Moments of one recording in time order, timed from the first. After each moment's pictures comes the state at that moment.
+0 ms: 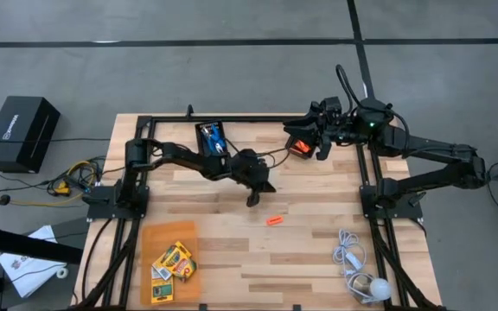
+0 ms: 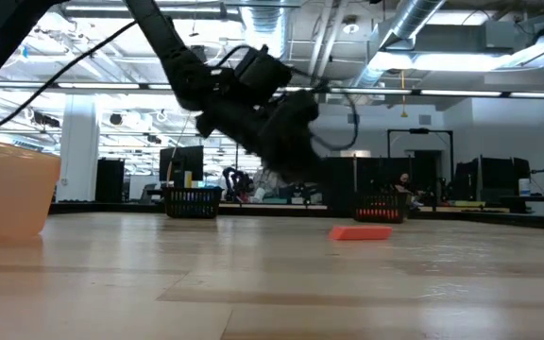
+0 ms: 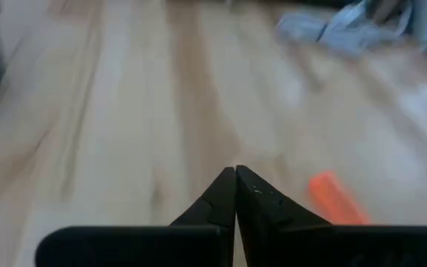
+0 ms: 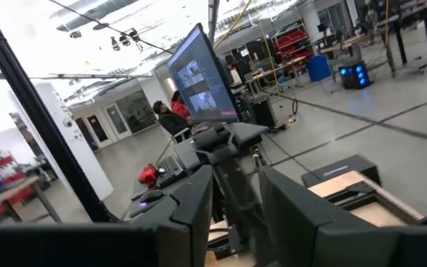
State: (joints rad) left arm 0.17 2.04 1.10 0.38 0.36 0.04; right arm -0.23 1.08 1.09 0.12 -0.19 0.43
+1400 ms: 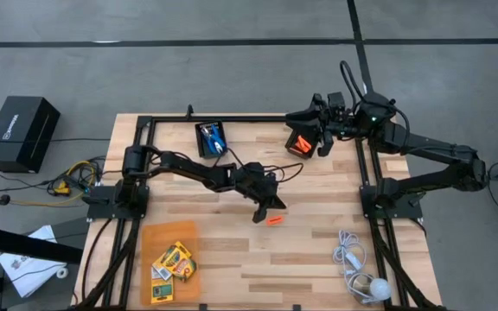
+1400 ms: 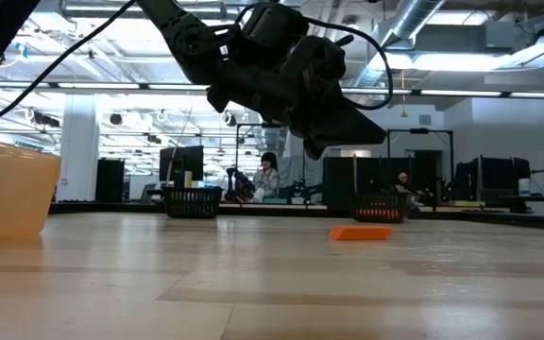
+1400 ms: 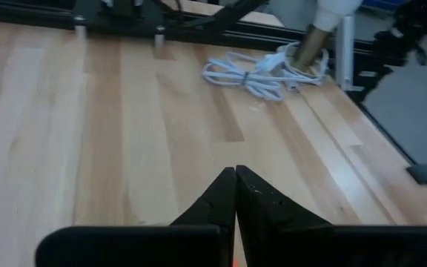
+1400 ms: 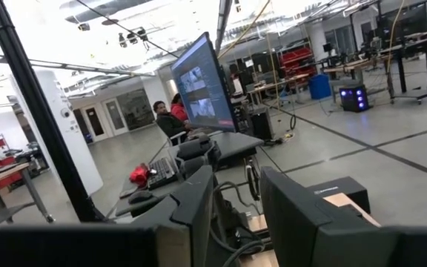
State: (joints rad) left arm 0.04 2.03 1.20 0.38 0.35 -0.08; right arm -0.30 1.08 1.09 0.16 -0.27 0.33
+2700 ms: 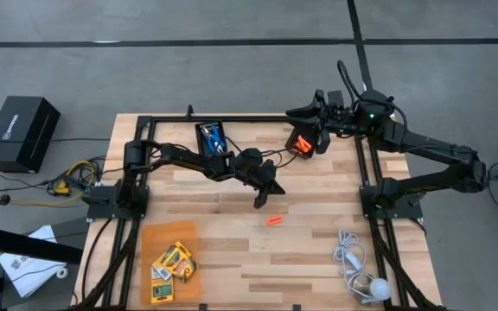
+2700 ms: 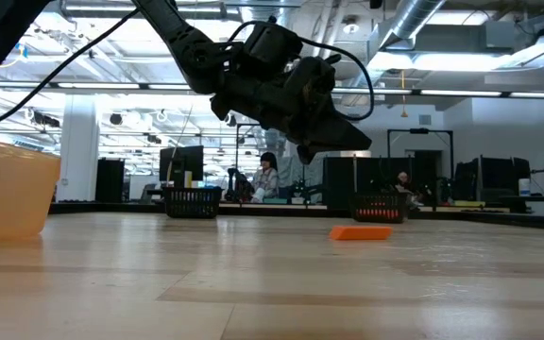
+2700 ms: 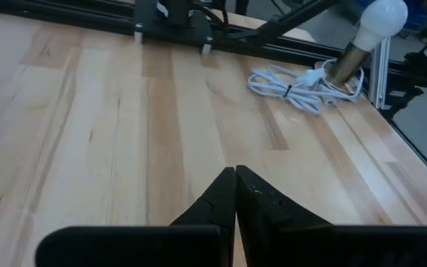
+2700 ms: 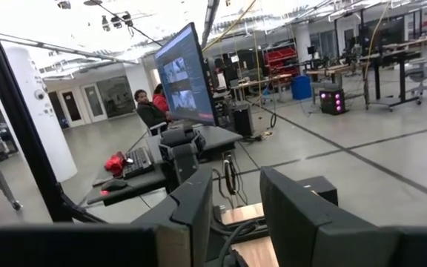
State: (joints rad) left arm 0.14 2.03 1.20 0.39 0.39 -0.09; right arm -0.34 1.08 1.09 0.12 -0.27 0.24
